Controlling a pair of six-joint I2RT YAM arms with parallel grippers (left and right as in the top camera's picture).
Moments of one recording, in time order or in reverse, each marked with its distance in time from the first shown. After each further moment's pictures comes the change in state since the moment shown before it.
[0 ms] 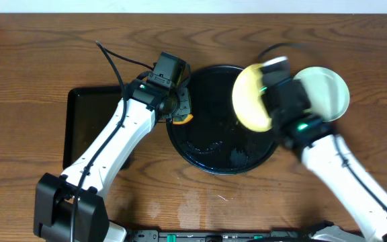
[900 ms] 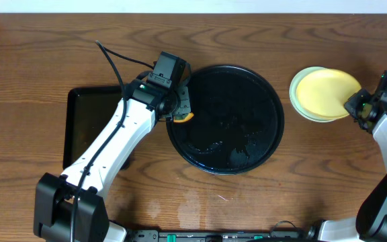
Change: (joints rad) left arm 0.000 0.000 -0.001 0.023 0.000 0.000; right arm -0.792 0.267 0.000 0.043 -0.533 0.544
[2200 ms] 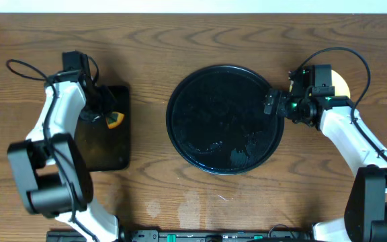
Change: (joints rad) left arm 0.602 0.229 -0.002 -0.043 0.053 0.106; right arm 0.450 0.008 0.000 -0.093 -0.301 -0.166
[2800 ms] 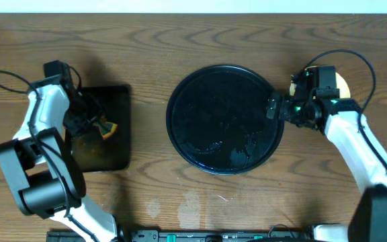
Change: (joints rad) left arm 0.140 0.002 -0.003 -0.056 0.042 0.025; right arm 0.000 -0.129 0.000 -0.121 0.002 -0.009
